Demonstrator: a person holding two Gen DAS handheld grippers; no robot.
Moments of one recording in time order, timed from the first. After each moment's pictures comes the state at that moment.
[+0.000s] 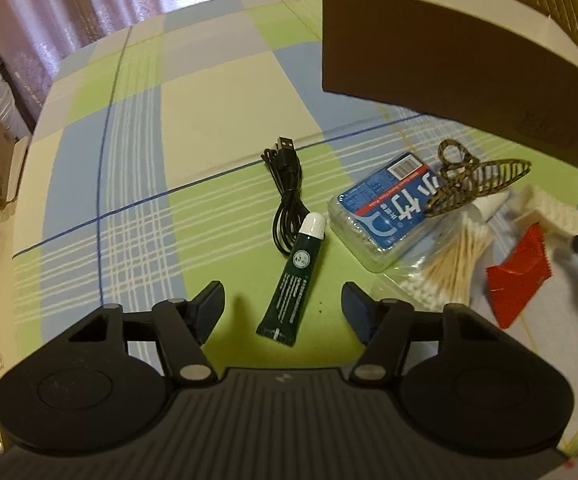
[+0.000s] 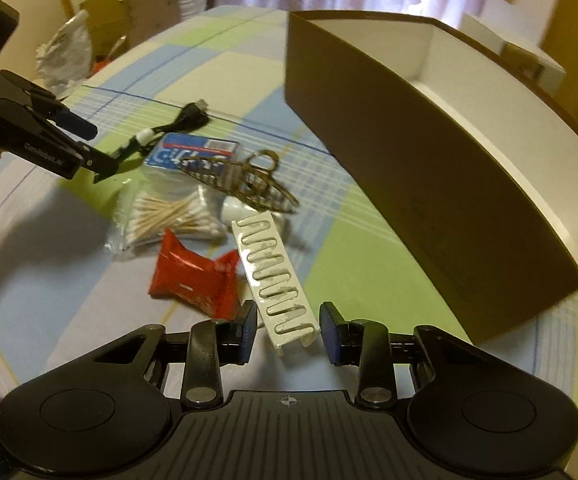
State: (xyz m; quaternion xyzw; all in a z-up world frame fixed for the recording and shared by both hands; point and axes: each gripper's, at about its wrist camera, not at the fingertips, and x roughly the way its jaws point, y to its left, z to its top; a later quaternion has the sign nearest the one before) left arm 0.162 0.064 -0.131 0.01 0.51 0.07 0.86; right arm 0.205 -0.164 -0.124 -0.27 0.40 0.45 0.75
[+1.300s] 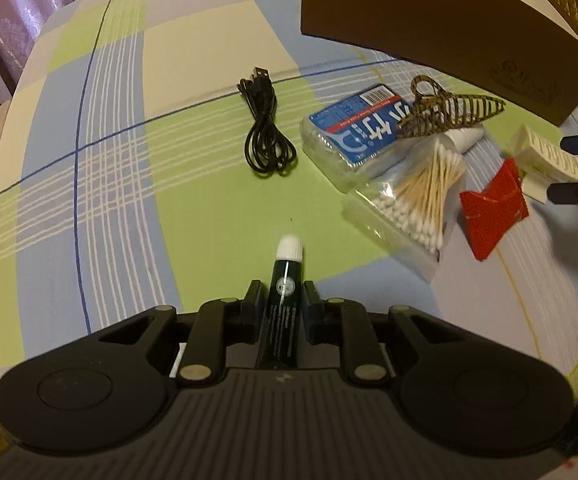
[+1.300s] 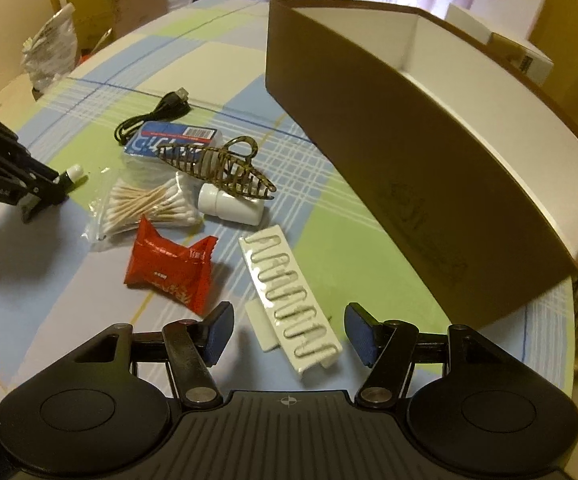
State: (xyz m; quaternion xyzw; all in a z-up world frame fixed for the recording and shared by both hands) left arm 0.134 0.056 -0.144 -0.02 0.56 0.05 0.83; right arm 0.213 -0.162 -0.135 -0.29 0.40 0.44 0.75
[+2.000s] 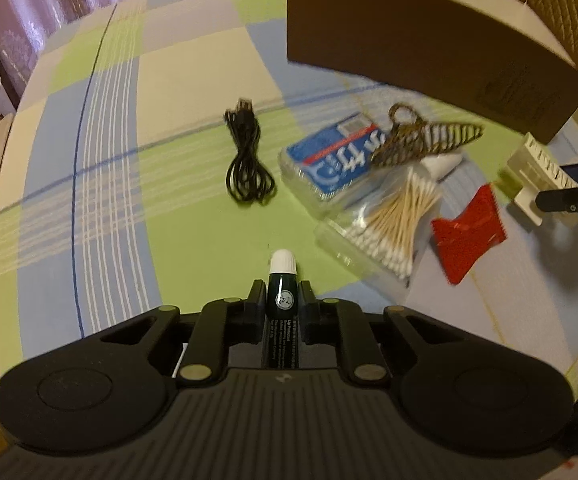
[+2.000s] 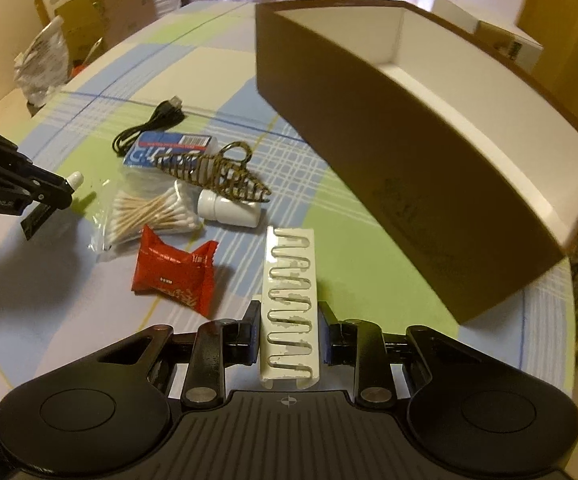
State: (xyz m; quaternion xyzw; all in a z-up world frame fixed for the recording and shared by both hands) left arm 0.135 0.040 -0.124 -0.02 0.53 0.05 0.85; right arm 0.215 -0.168 -0.120 -0.26 0.42 0.43 0.75
